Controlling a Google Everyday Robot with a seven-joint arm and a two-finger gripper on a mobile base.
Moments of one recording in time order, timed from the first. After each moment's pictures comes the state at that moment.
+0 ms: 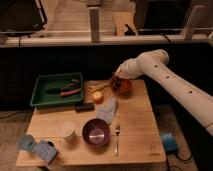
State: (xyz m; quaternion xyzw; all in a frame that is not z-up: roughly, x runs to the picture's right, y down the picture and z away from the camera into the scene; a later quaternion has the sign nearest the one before) arm 0.094 -0.098 0.779 0.09 -0.20 -0.48 0.85
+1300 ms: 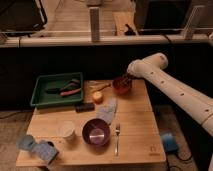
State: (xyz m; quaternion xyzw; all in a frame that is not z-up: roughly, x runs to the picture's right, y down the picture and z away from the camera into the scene) arm 0.158 -0.122 0.843 0.09 -0.07 -0.50 0.86
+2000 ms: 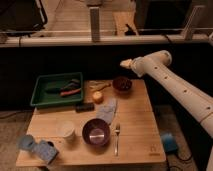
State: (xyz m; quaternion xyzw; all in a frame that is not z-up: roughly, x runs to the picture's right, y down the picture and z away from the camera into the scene) arm 0.161 -0.128 0.841 0.07 -0.13 -0.49 0.86
